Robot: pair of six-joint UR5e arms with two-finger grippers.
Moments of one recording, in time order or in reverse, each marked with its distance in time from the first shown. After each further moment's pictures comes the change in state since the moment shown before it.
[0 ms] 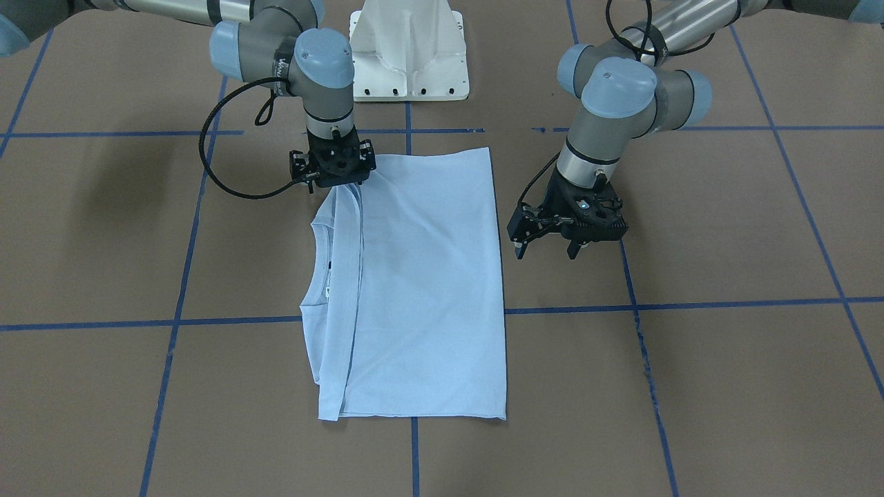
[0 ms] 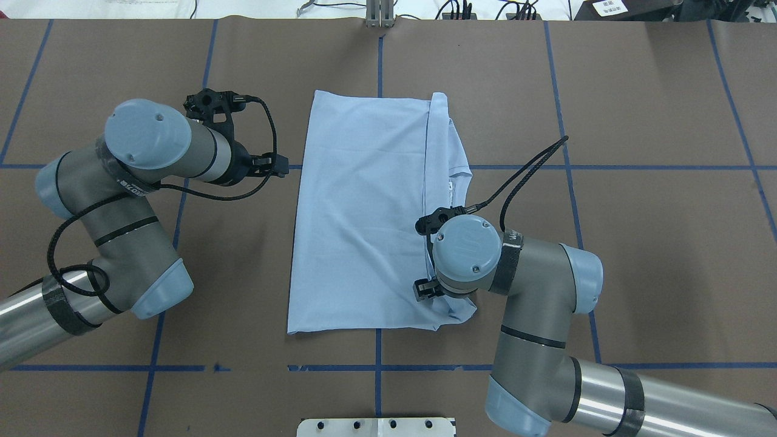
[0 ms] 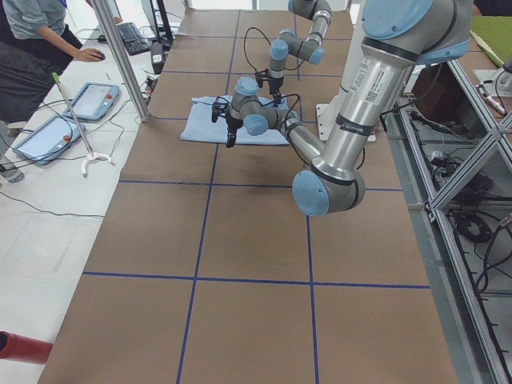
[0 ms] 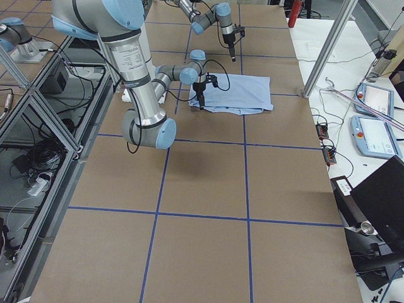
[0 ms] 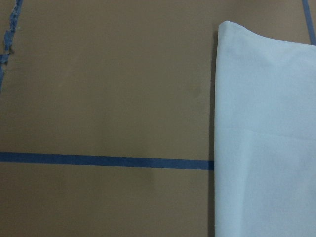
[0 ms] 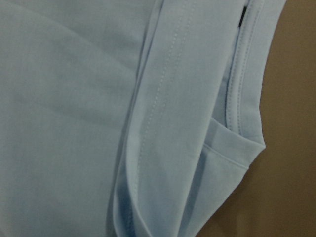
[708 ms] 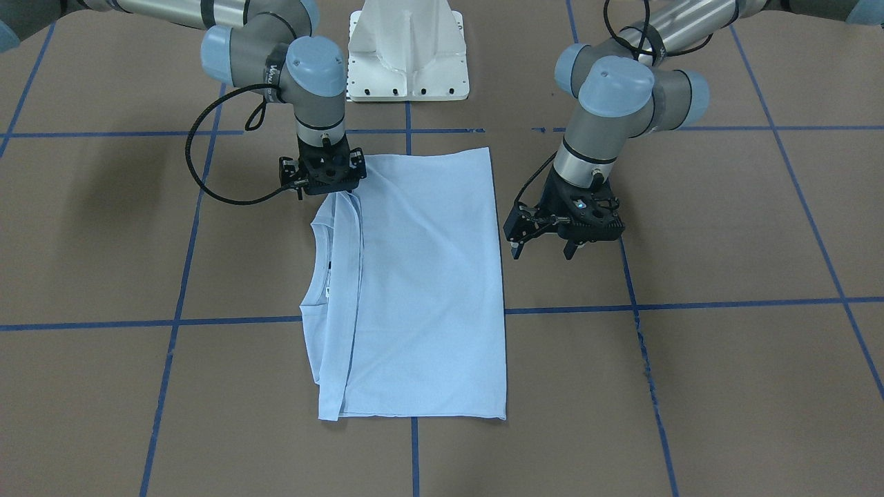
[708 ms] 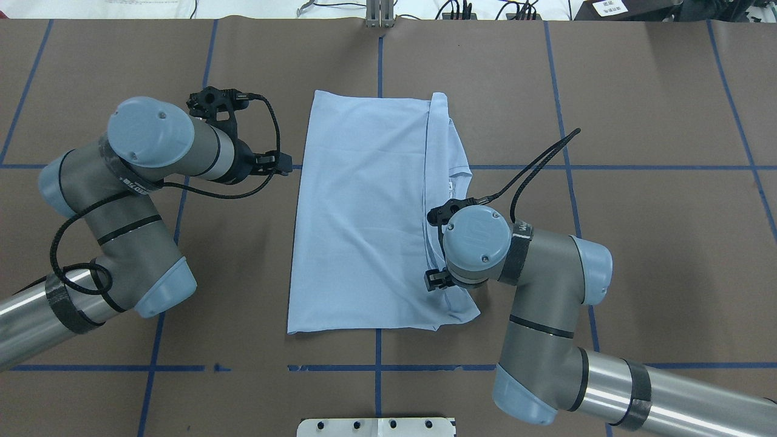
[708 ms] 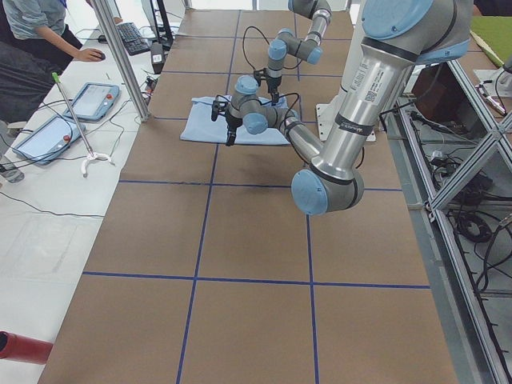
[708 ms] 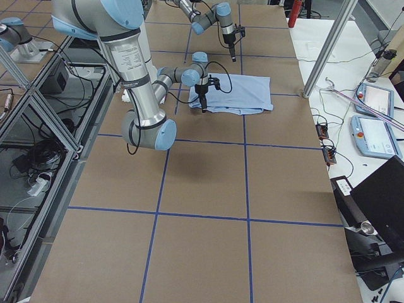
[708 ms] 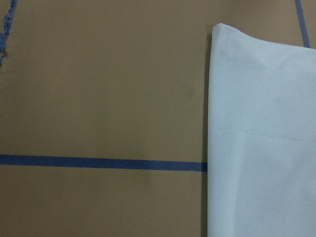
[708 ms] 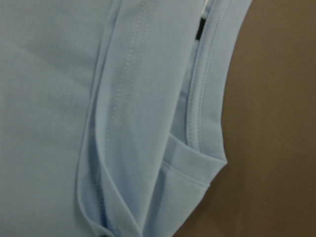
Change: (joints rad) left arm 0.000 -0.010 0.003 -0.001 -0.001 -0.005; right arm 0.032 -0.023 -0.001 -0.007 -0.001 -0.001
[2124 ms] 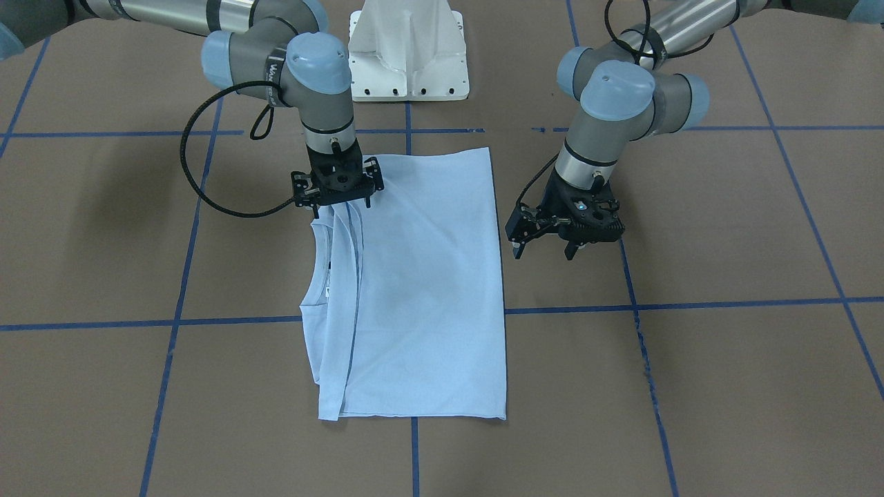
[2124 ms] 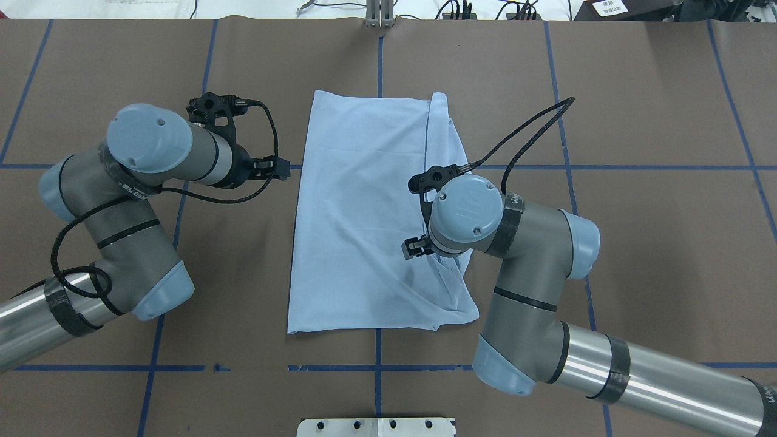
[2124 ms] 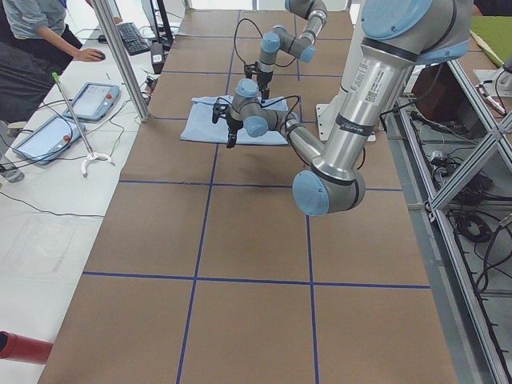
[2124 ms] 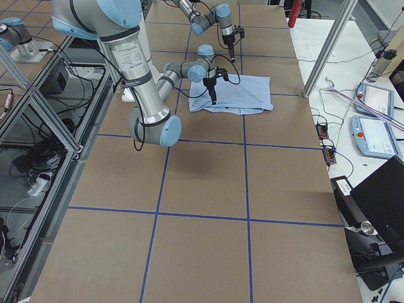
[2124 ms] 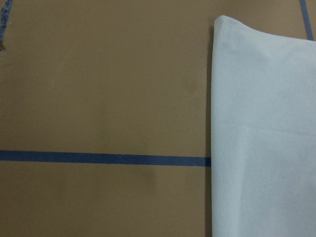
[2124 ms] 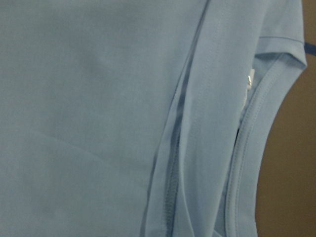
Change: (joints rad) left arm 0.006 0.015 0.012 -0.027 0.000 0.010; right arm 0.045 0.087 -0.075 0.134 -0.035 -0.039
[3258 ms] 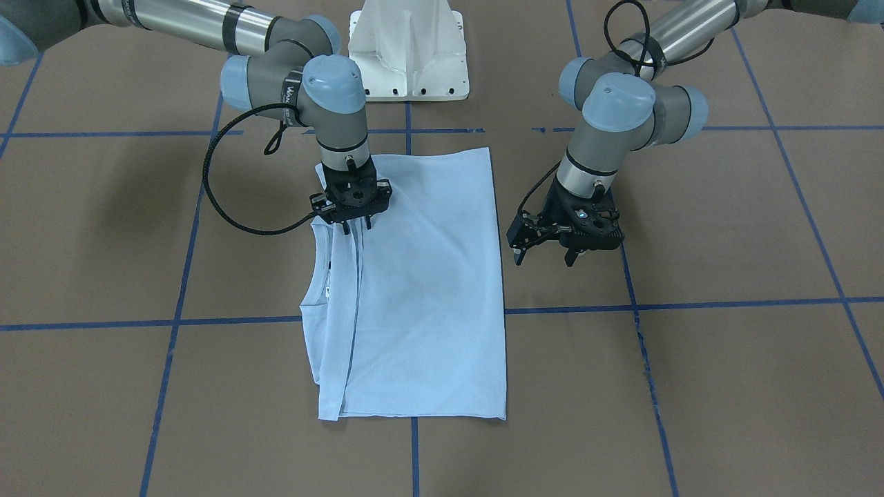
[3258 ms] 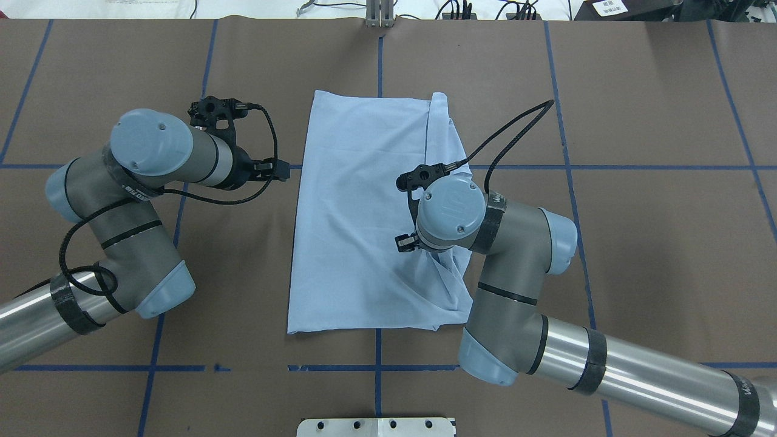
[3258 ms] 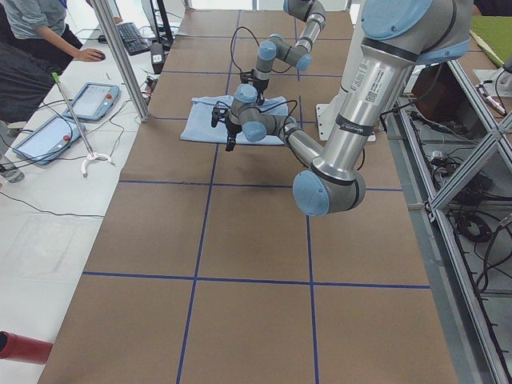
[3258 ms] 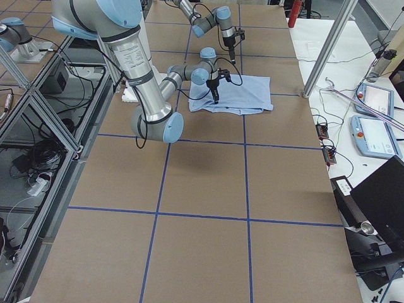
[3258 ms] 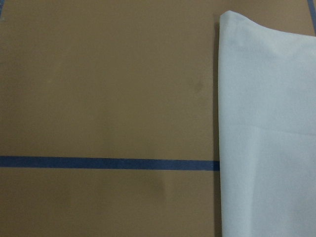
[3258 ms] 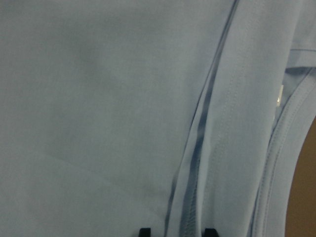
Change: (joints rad) left arm 0.001 0.000 0.044 -0.057 0.000 0.002; right arm -0.002 0.030 -0.071 0.046 -0.009 -0.005
